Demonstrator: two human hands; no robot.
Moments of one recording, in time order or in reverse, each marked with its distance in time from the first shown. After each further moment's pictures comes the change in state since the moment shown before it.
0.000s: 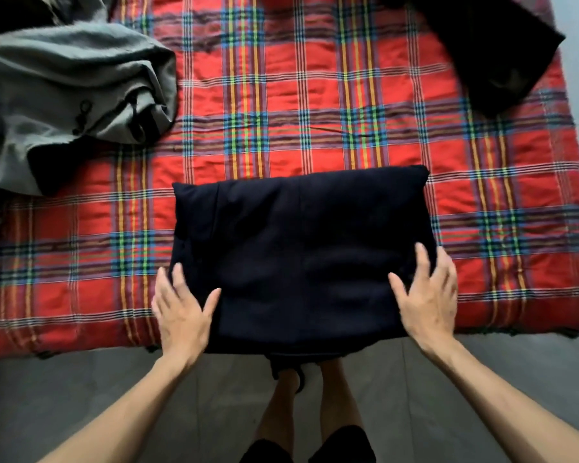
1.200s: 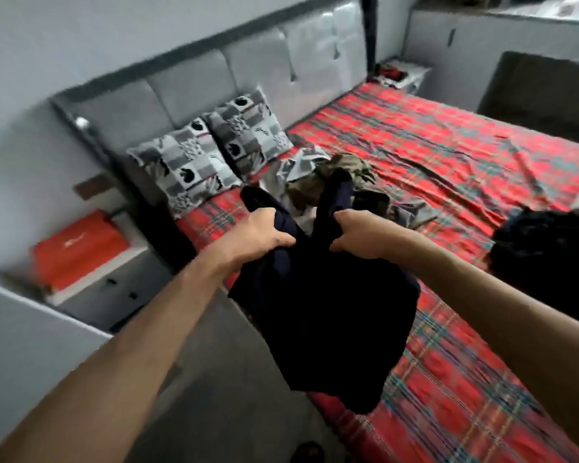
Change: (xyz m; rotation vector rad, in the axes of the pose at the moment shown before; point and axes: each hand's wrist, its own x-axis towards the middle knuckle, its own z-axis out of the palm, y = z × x) left_hand -0.111 -0.062 -0.560 -0.626 0.182 -0.302; right_hand -0.100 -0.501 -0.459 -0.135 -0.502 -1.346
